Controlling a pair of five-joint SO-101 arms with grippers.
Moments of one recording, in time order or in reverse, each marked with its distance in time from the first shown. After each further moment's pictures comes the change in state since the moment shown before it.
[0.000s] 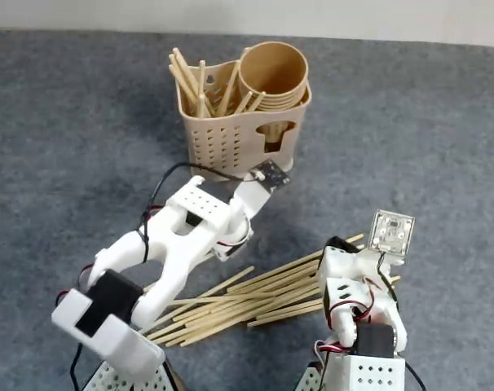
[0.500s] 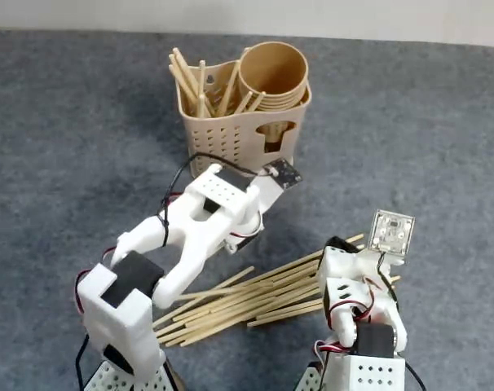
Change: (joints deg) left arm 0.5 10.4 -12.0 6.7 -0.3; right arm 0.0 0.0 0.0 0.0 0.0
